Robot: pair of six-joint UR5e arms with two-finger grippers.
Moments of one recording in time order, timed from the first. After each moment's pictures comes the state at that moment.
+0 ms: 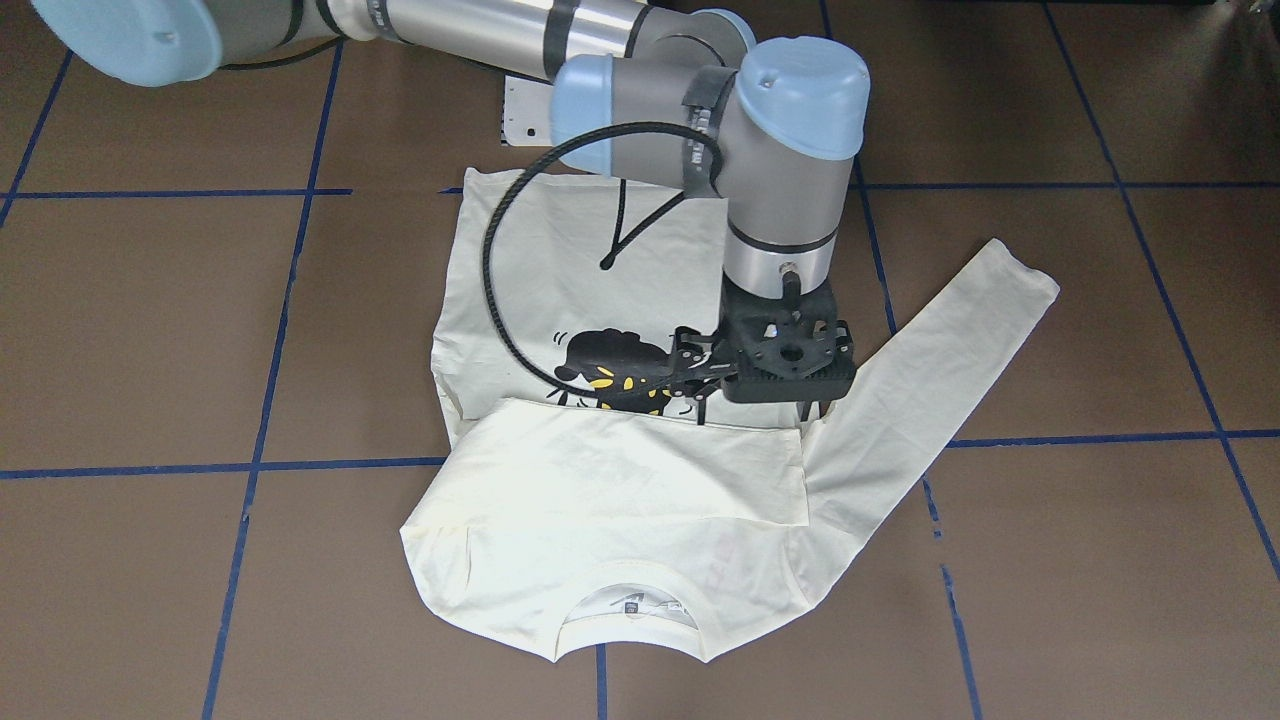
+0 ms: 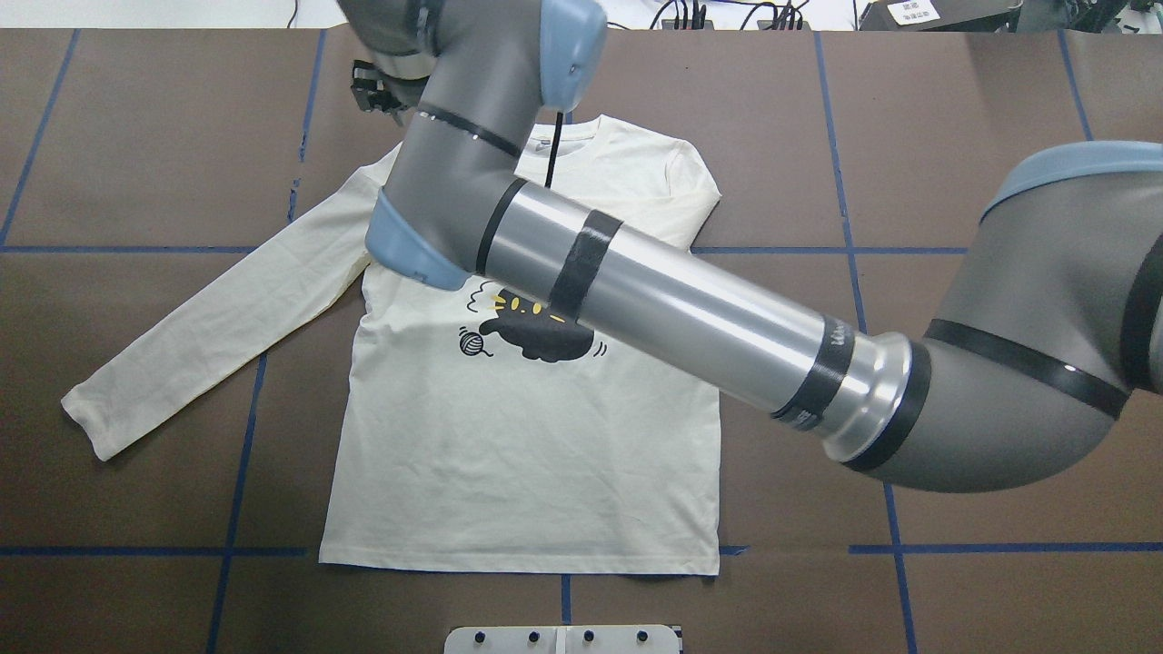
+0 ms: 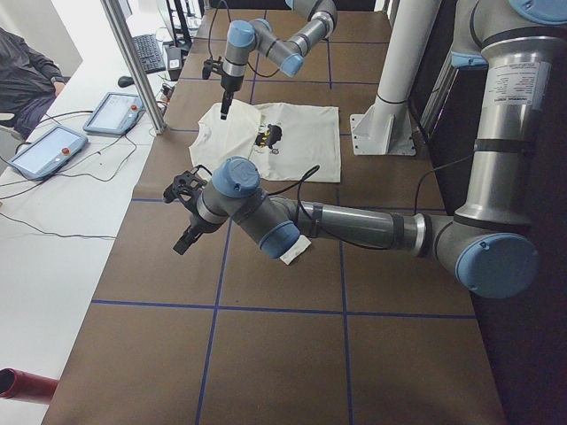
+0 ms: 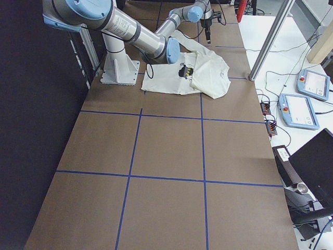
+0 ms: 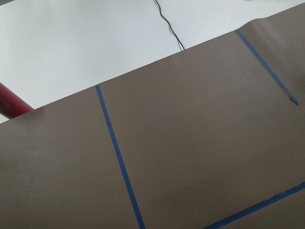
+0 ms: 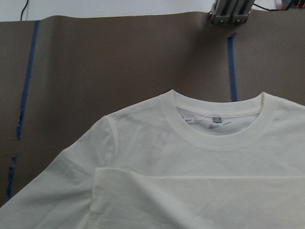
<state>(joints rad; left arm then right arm) -1.50 -1.63 -1.62 -2.32 -2.29 -0.15 0.70 -0.25 1.04 -1.55 1.82 1.10</state>
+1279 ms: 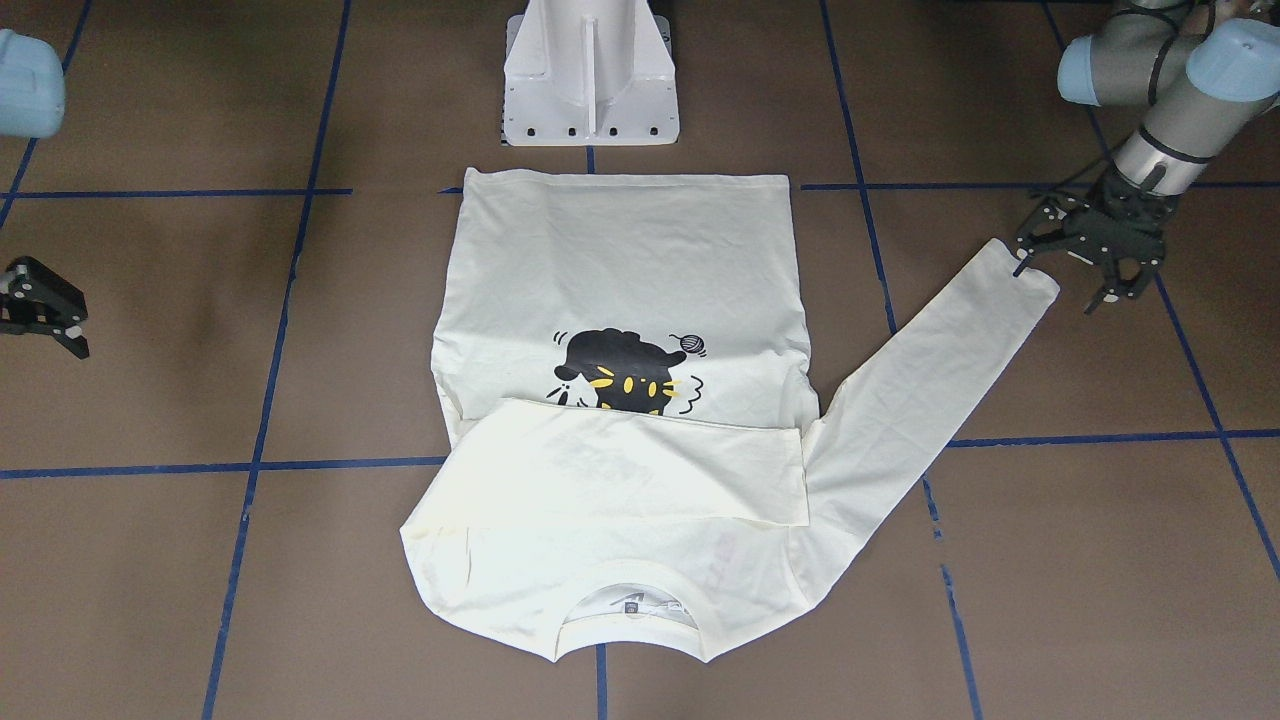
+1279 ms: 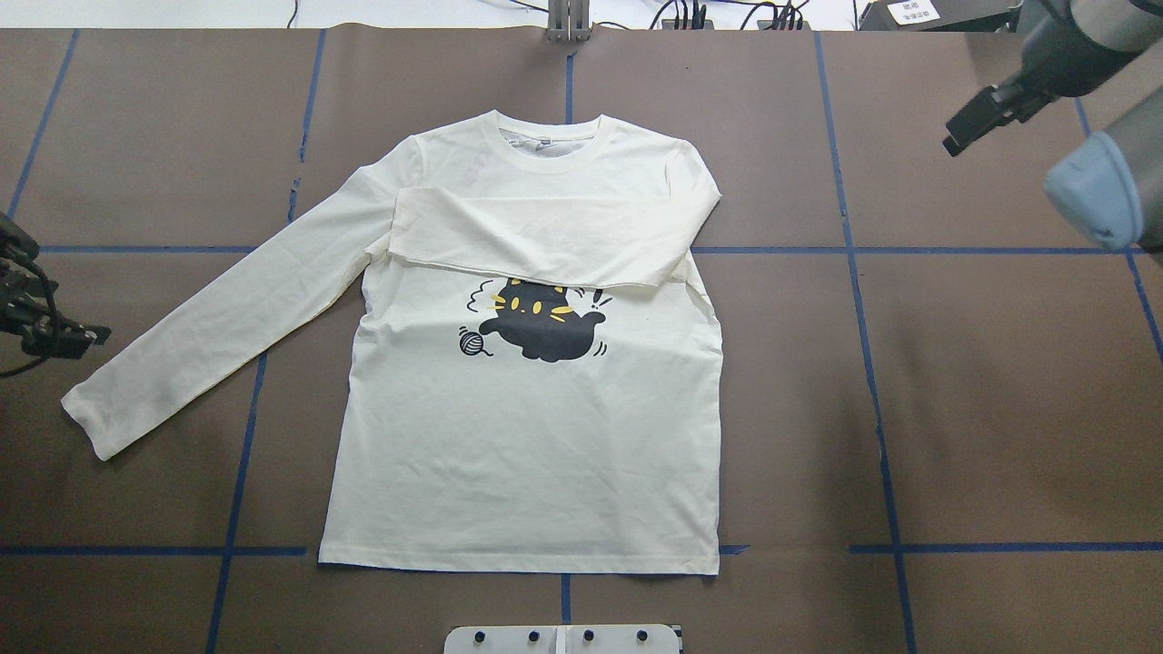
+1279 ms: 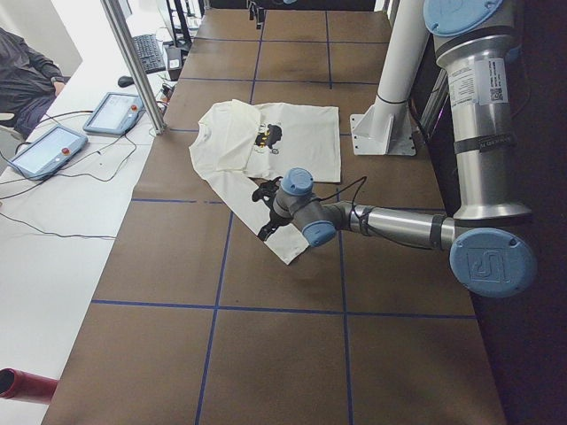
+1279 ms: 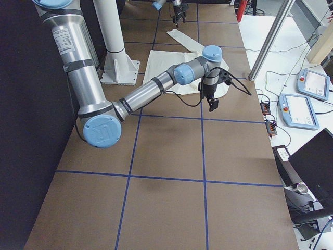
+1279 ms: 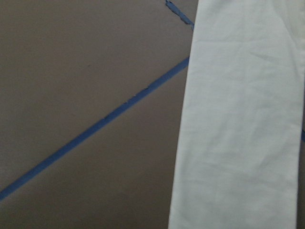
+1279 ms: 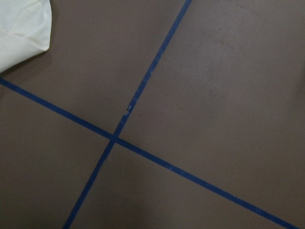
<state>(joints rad) -0.85 -1.35 -1.78 -2.44 -2.00 -0.31 1.21 -1.33 1.88 -1.68 2.23 0.10</state>
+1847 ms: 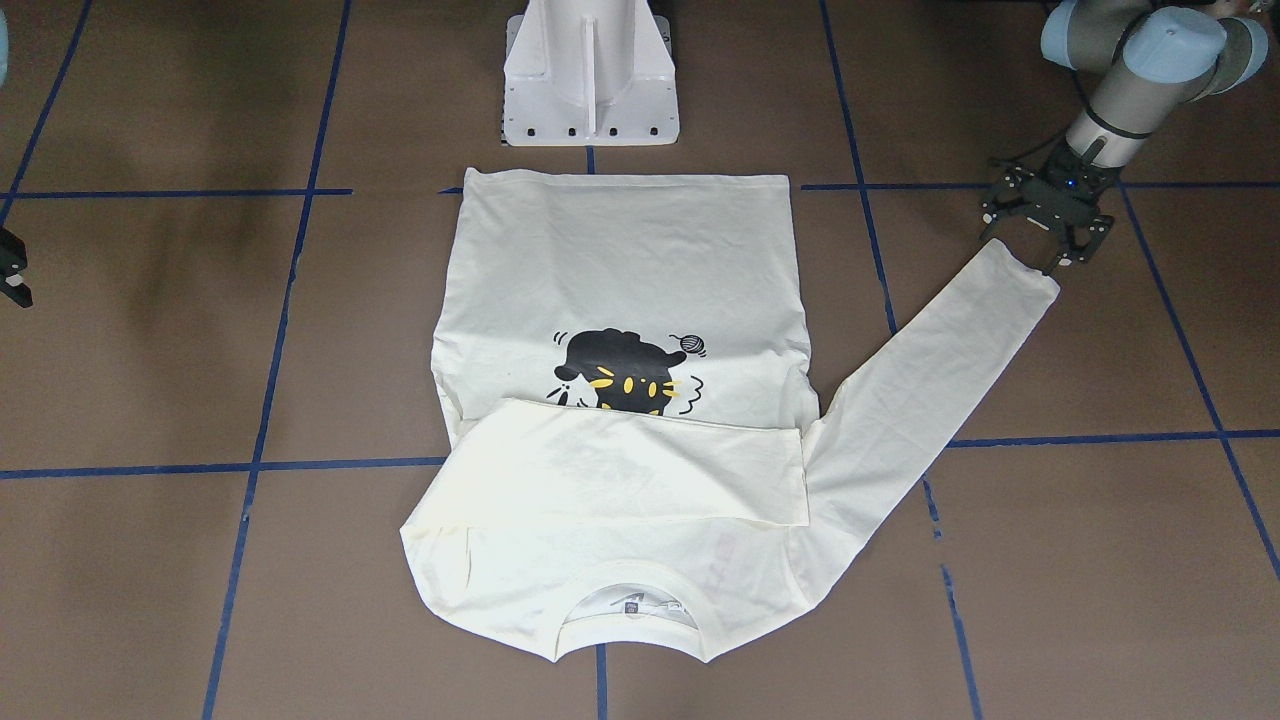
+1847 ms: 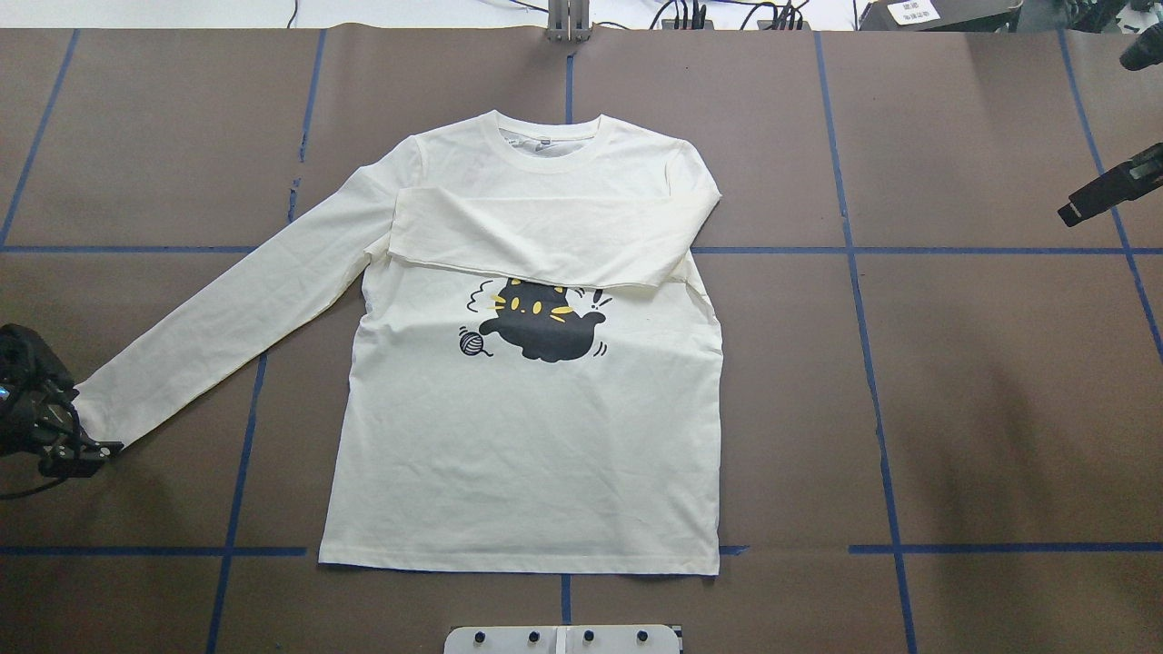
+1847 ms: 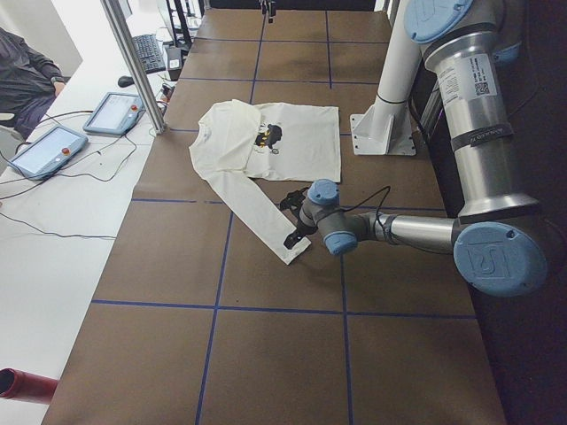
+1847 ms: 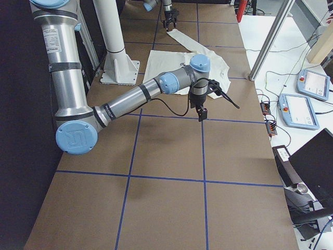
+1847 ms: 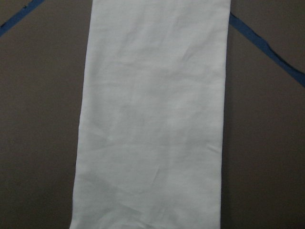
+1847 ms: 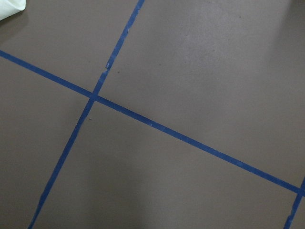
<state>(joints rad) -0.66 -1.26 -1.79 -2.53 -1.88 -0.36 1.24 -1.44 1.95 -1.68 2.24 0.08</state>
